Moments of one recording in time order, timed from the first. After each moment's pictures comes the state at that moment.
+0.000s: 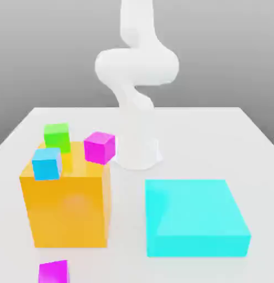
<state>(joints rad) 0.04 -0.71 -0.06 -2.29 0.05 2.31 0.73</state>
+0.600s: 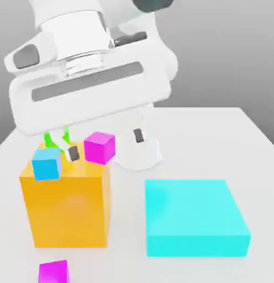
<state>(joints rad) 0.19 -0.05 -0.34 -2.26 0.42 2.39 0.22</state>
